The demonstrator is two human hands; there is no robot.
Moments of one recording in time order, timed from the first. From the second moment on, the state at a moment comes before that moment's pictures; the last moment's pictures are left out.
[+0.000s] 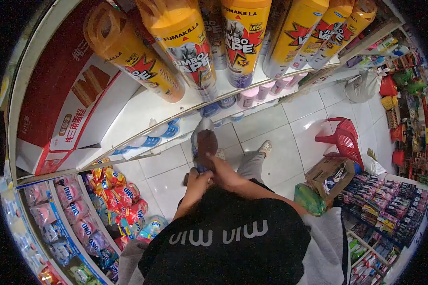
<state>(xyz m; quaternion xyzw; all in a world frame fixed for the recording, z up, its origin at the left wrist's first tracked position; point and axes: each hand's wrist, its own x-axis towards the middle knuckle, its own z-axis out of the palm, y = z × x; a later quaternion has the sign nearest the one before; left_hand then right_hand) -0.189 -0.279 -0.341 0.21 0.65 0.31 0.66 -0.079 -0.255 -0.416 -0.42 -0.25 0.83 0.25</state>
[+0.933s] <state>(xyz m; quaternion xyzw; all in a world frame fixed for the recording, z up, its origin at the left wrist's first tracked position) -0.226 -0.310 -0.348 -0.07 0.17 0.18 0.97 0.002 -0.136 -0.392 -0.39 -0.84 0.38 -0.02</state>
